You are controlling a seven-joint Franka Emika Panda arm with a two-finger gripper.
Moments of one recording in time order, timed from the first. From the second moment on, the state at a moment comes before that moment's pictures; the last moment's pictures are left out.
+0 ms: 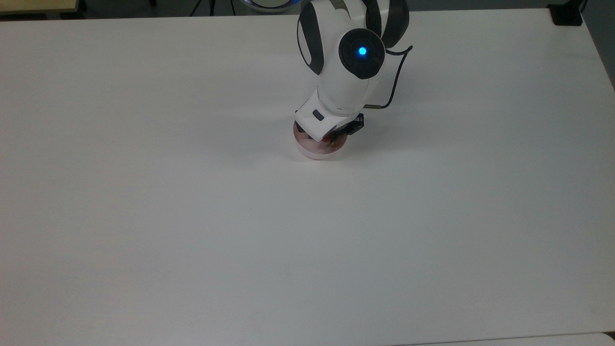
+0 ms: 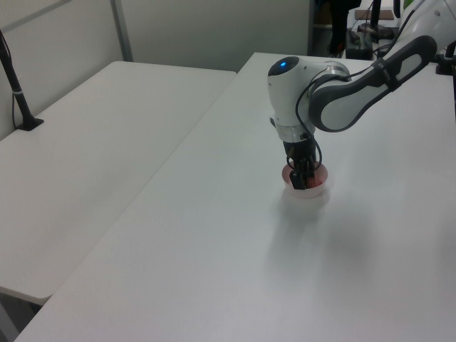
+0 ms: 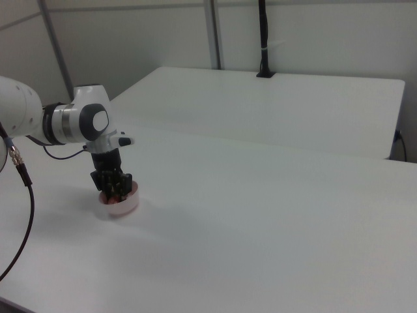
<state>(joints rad) 0.14 0.43 0.17 -1.77 -0.16 2.01 0.34</state>
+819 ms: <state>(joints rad) 0.08 0.34 0.17 -1.77 -0.16 2.01 0.34</state>
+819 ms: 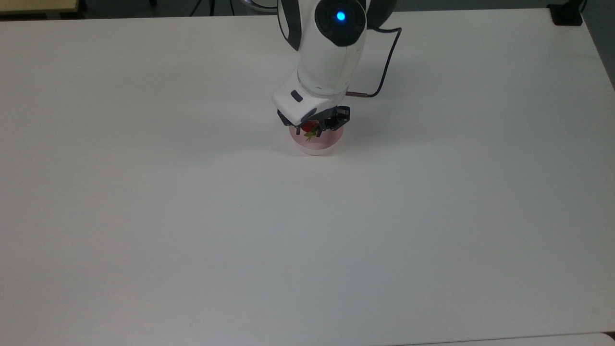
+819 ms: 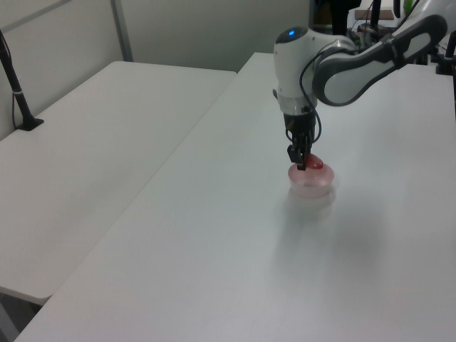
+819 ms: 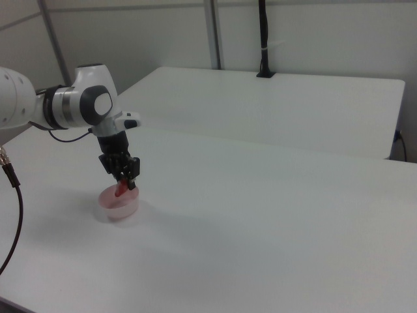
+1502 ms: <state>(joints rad) -0.13 0.23 0.16 -1.78 -0.17 1.85 0.10</state>
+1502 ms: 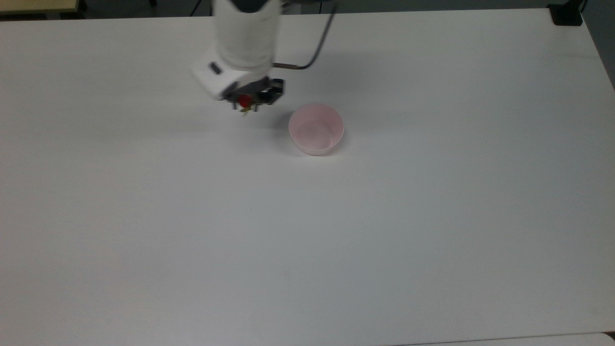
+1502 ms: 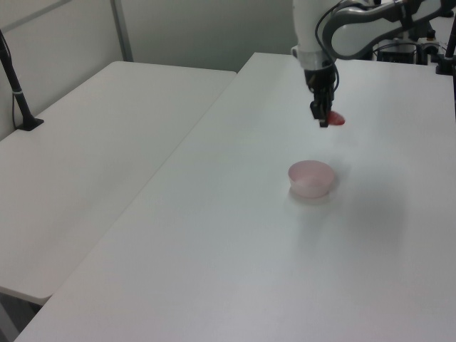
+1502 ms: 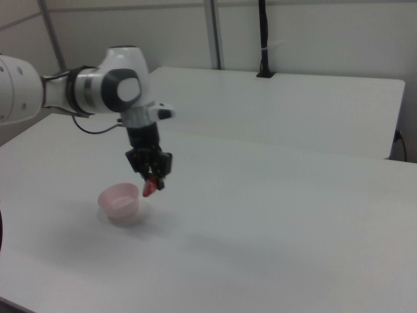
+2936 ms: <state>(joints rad) -0.29 0.25 0.17 -1.85 -0.21 2.04 0.08</state>
